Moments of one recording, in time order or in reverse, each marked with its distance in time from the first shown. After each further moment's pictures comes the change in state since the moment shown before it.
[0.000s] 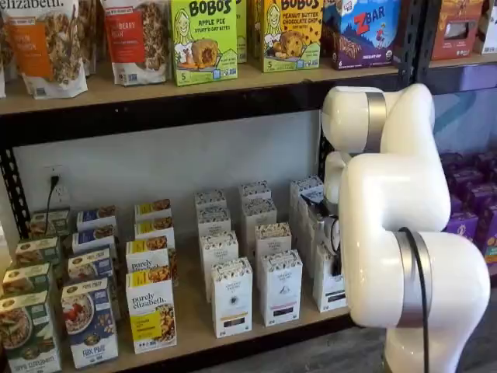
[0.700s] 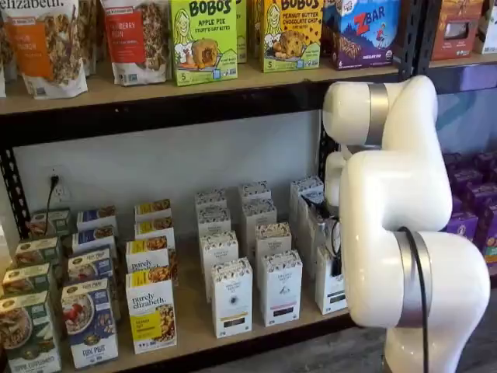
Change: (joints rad) arm 0.000 -0.054 0.103 -0.032 -0.076 0.029
